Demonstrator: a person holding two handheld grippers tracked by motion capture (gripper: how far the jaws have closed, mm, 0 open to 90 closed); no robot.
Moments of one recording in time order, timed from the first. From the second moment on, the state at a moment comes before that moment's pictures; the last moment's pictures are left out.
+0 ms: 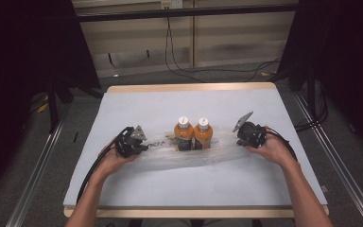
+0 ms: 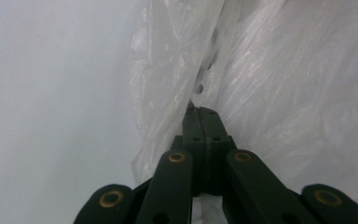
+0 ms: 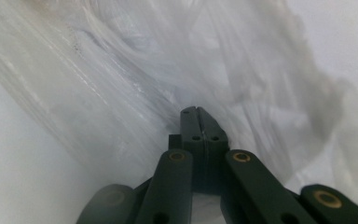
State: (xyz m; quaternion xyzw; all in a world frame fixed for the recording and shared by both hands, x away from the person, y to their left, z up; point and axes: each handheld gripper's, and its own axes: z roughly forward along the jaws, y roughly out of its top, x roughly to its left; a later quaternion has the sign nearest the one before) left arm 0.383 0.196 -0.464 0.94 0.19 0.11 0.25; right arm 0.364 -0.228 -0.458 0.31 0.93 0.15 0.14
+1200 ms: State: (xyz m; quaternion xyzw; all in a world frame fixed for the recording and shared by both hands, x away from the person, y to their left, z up) left arm 0.381 0.225 -0.453 0.92 0.23 0.08 0.31; right arm 0.349 -0.245 -0.456 0.33 0.91 0.19 0.13
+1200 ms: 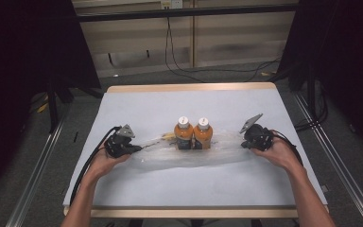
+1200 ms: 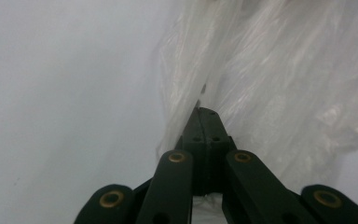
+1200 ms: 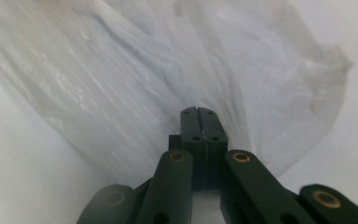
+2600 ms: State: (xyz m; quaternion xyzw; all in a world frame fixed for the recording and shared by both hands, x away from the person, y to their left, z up) left arm 0.347 0.130 -0.433 0.86 0.18 0.02 0.48; right arm 0.353 -0.201 -0.418 0.30 0.86 0.41 0.09
